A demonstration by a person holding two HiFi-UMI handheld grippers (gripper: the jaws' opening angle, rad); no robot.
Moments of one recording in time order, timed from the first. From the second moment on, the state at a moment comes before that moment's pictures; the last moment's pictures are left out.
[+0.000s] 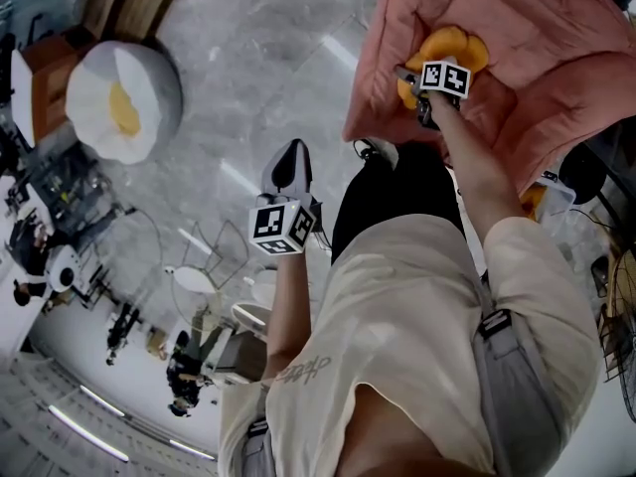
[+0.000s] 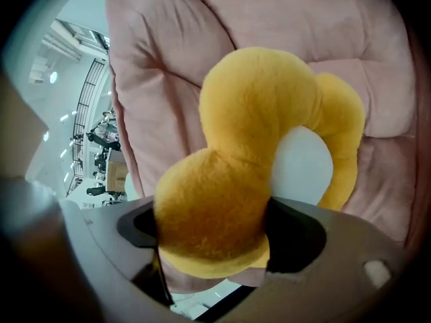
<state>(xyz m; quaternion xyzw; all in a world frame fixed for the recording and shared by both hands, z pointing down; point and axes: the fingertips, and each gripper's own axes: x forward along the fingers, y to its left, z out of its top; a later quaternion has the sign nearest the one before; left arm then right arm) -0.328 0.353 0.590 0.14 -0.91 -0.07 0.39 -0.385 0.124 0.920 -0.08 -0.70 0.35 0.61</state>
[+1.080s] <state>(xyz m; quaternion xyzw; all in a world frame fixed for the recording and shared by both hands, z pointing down) -0.330 0.313 0.553 0.31 -0.90 -0.06 0.29 -0.279 0.057 0.802 -0.09 -0.79 0.36 0.48</state>
